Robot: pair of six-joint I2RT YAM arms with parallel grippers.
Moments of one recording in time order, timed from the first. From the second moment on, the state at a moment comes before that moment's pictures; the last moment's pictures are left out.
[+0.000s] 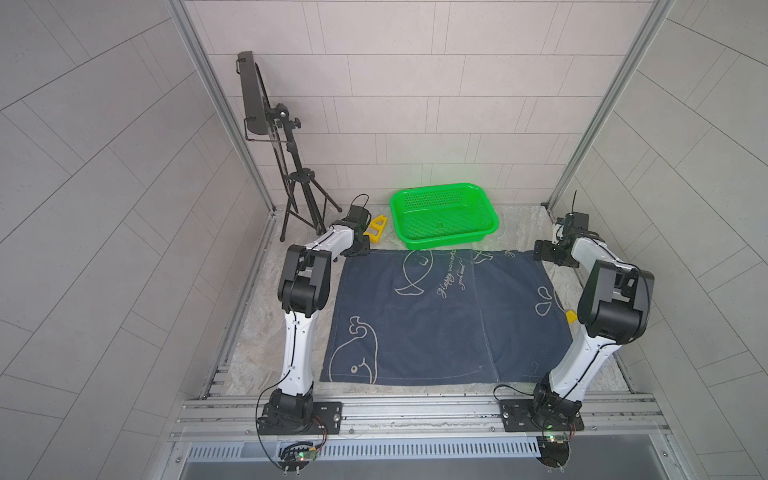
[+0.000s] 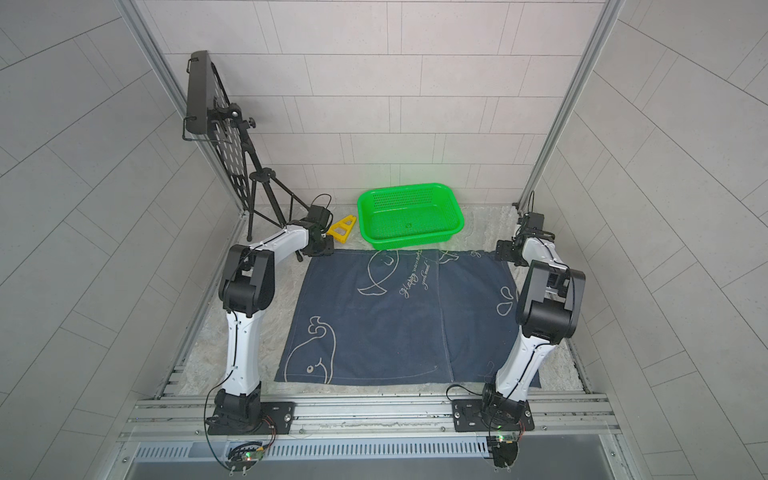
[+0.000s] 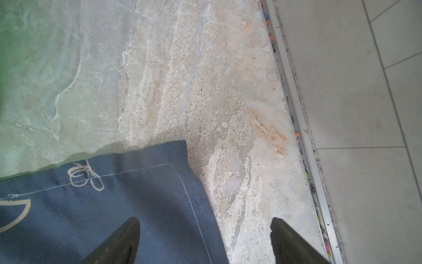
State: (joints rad) left arm -0.23 2.28 1.75 -0.62 -0.14 -0.29; right arm -0.39 1.92 1.40 -0.50 -0.02 -0.07
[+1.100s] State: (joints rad) left arm -0.22 2.28 1.81 -0.75 -0.05 -0.23; right arm -0.34 2.28 1.83 -0.69 -0.08 -0.13
